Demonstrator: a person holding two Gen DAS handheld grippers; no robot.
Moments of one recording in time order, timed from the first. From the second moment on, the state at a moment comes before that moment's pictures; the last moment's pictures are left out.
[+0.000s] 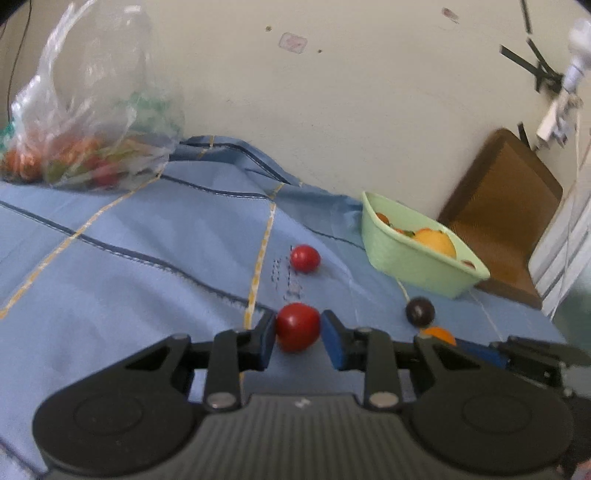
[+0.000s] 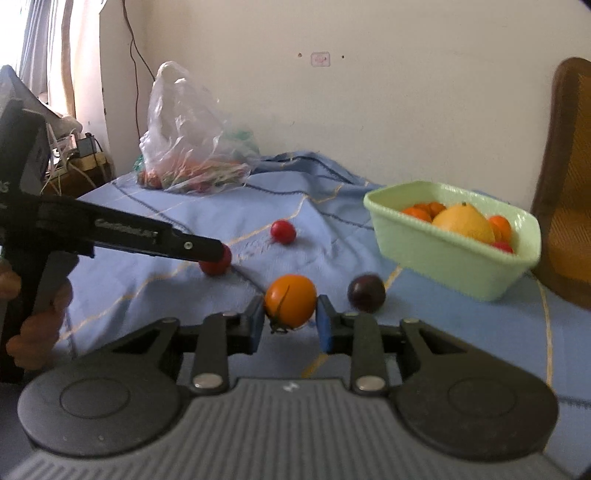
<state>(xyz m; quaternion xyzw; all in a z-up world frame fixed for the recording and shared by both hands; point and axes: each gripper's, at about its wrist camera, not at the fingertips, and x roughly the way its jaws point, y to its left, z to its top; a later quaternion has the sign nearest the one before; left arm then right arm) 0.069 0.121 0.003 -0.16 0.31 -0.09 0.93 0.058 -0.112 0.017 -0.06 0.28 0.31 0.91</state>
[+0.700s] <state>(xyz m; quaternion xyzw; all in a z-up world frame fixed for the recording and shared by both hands) 0.067 0.076 0.001 -0.05 0.32 -0.02 0.94 0.065 -0.115 0.009 -0.04 0.32 0.29 0.90</state>
